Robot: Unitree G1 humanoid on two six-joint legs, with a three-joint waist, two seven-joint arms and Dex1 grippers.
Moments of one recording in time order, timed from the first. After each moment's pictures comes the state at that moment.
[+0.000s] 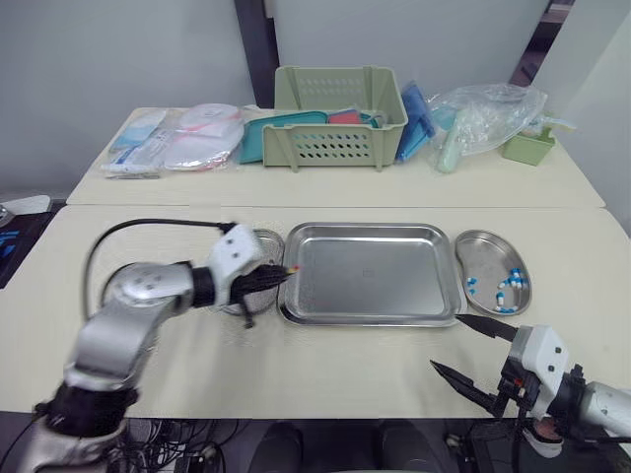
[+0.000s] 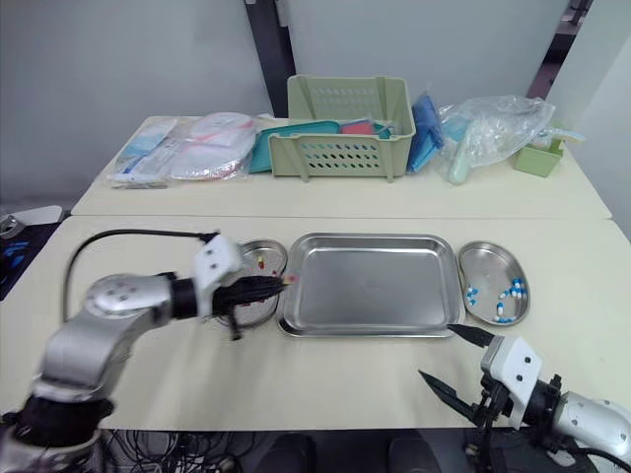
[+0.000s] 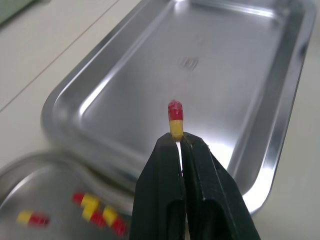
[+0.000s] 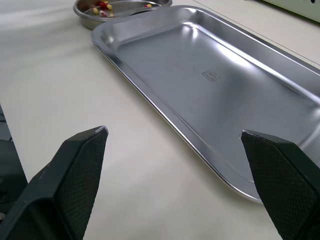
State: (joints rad) left arm -0.23 0.78 0.06 -0.40 -0.27 0.66 -0.97; right arm 0.46 -0.68 -0.24 -0.66 0.41 0.20 0.86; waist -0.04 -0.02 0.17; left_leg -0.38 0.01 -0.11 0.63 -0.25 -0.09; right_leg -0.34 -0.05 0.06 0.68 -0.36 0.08
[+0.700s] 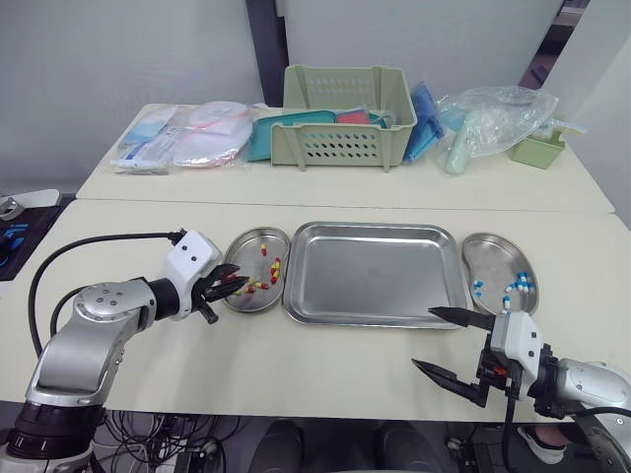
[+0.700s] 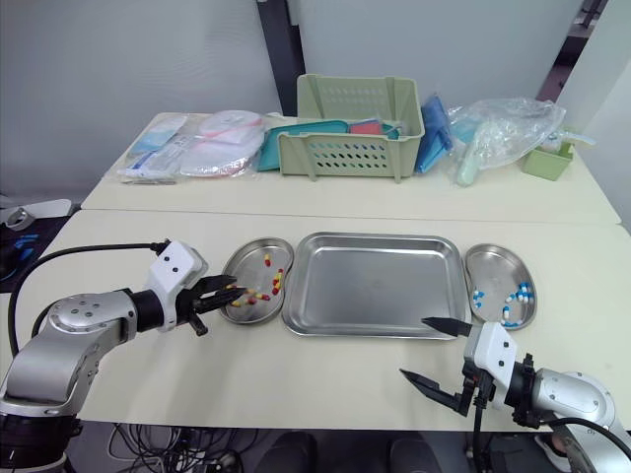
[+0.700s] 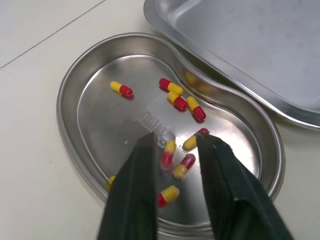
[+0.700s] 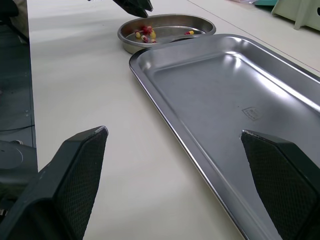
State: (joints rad) left arm -0.16 0.79 0.13 -0.30 -0.29 0.65 -0.82; right arm 0.32 -0.69 -0.12 -0.59 0.42 0.18 0.92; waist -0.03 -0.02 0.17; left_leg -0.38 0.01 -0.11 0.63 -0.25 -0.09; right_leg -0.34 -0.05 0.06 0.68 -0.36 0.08
